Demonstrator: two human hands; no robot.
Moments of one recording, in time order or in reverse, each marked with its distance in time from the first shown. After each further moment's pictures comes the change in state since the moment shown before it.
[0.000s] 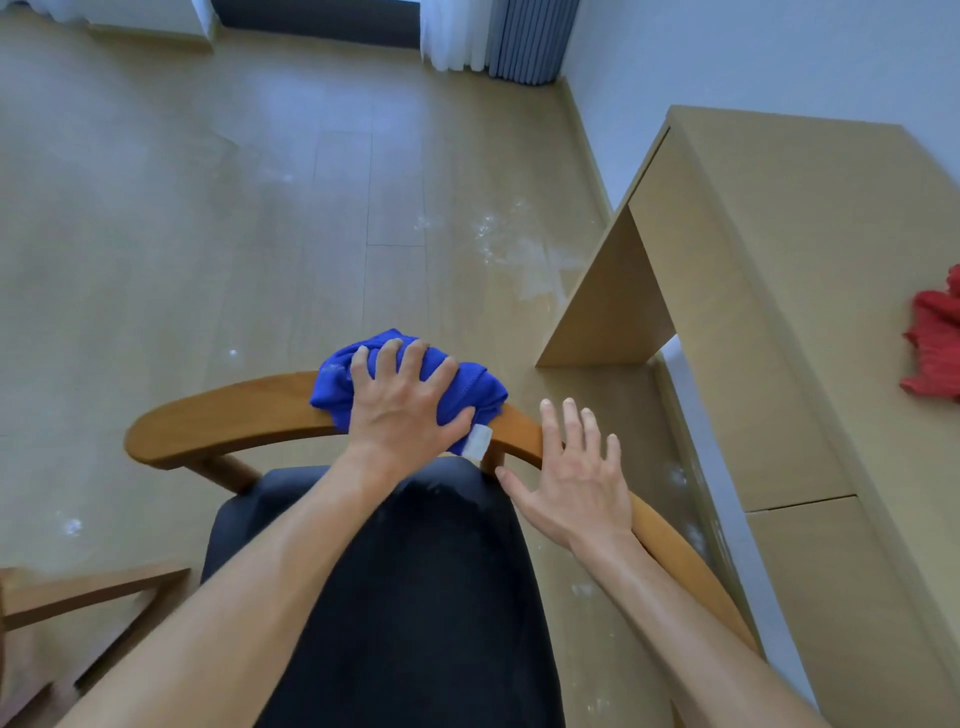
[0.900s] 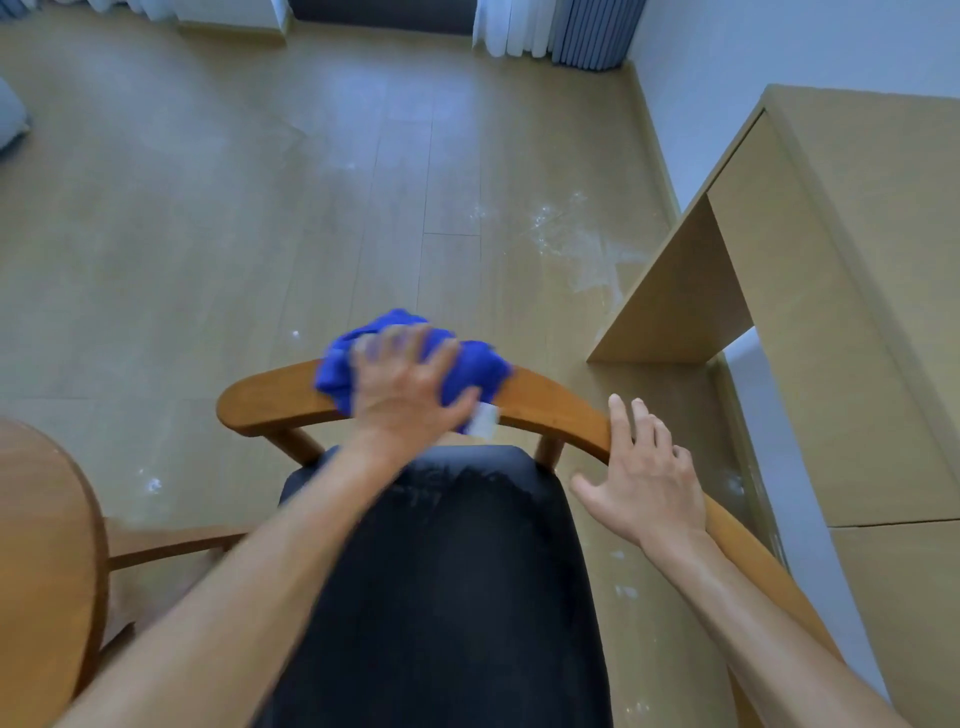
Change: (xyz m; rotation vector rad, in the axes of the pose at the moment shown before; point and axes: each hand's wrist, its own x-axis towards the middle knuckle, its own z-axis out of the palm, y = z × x) left_hand -0.024 -0.063 -0.004 0.036 0.048 -0.080; right_hand 0.000 -0.003 -0.001 -0.045 0.022 -0.039
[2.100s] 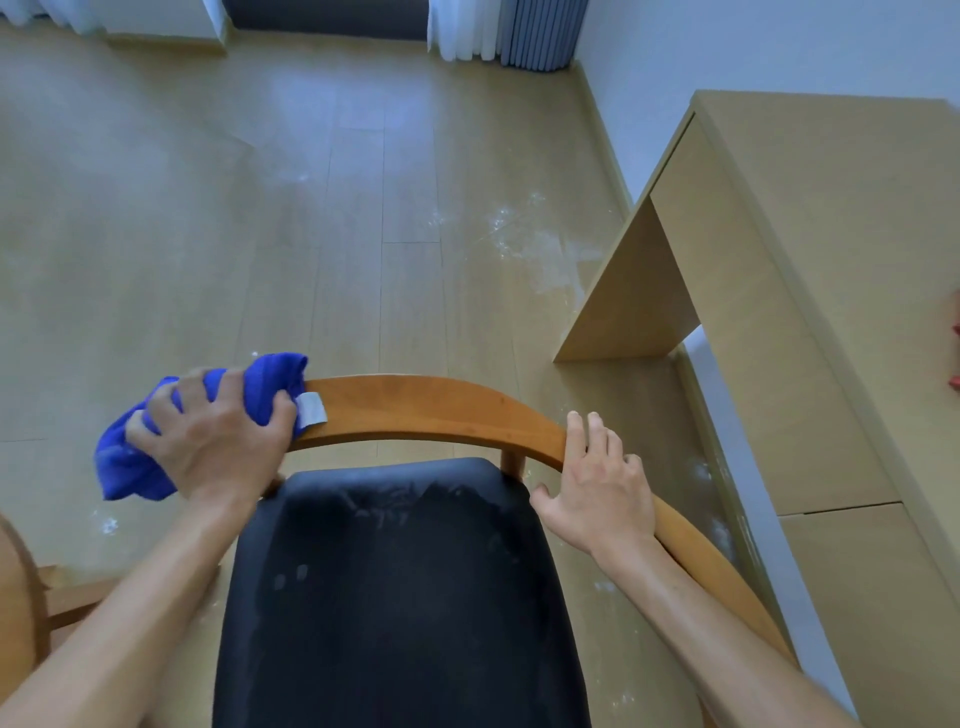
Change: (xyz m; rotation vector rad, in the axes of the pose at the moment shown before) left_hand -0.026 -0.082 -0.002 0.022 -0.043 -0.576; right_hand -0.002 -0.006 -0.005 0.028 -0.056 0.024
